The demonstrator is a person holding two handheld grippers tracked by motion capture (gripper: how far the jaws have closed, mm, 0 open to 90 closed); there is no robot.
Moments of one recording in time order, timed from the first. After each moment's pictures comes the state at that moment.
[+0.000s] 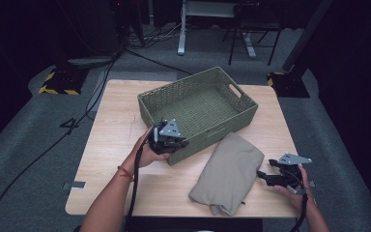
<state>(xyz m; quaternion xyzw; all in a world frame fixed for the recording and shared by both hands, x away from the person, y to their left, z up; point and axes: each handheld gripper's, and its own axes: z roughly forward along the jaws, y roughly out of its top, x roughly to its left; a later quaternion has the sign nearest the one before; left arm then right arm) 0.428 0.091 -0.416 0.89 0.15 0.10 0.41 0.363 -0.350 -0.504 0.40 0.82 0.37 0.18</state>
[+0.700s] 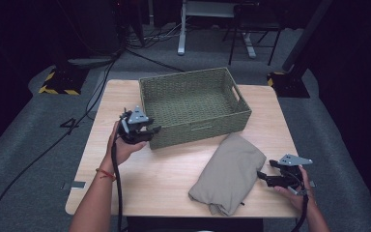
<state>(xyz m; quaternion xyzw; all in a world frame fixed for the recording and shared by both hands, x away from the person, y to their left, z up) 0.430 0.189 -0.405 0.80 0.35 0.20 0.44 0.360 -0.351 -0.504 0.40 0.82 0.37 0.18</state>
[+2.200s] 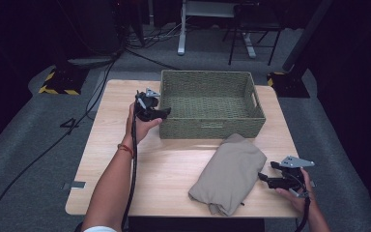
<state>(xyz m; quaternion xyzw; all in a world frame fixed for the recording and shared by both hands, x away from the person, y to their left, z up) 0.517 0.144 -0.412 0.78 0.43 0.19 0.41 0.353 -0.354 -0.504 0.40 0.82 0.37 0.18</state>
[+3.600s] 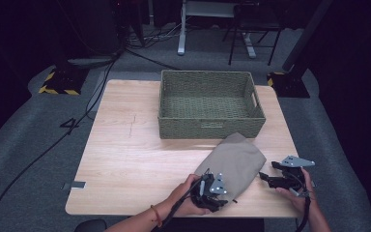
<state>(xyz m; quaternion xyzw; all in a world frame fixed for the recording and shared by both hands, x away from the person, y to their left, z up) 0.309 -0.016 -0.478 0.92 0.11 0.05 0.36 0.353 -0.356 -0.503 0.41 0.82 0.36 0.18</state>
